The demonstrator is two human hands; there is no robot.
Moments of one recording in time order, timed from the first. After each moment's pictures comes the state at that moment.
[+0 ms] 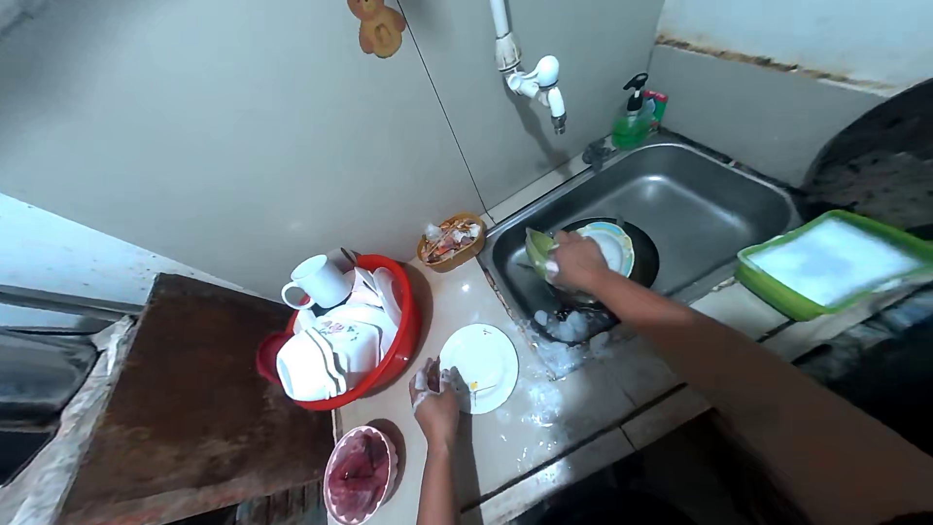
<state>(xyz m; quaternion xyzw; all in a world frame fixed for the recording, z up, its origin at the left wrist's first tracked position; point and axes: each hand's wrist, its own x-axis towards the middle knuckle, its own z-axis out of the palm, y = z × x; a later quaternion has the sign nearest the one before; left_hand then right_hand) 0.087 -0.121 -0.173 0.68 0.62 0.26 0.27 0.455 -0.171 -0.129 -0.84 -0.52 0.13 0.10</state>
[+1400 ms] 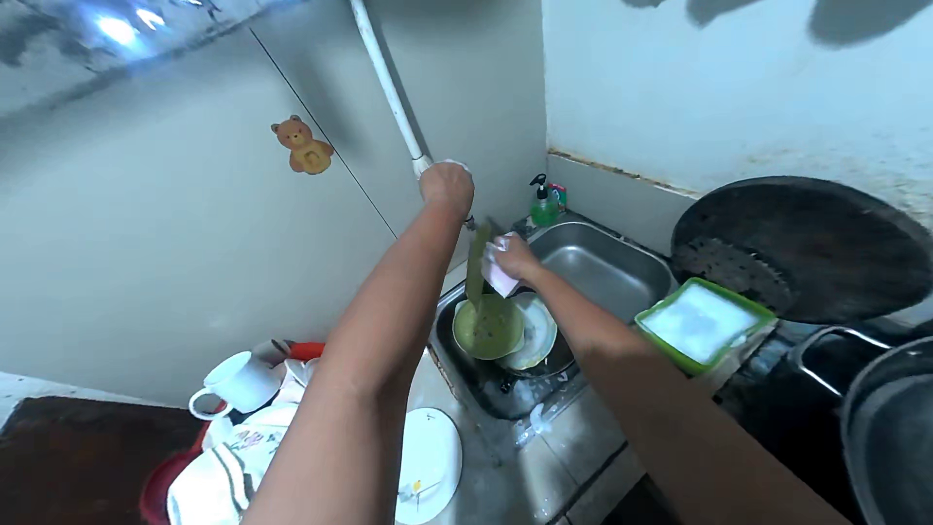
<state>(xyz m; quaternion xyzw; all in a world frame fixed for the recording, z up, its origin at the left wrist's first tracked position) 0.504 -0.079 0.135 0.94 0.31 -0.04 -0.14 0.555 -0.154 -0.037 -0.77 -0.34 0.21 0.50</state>
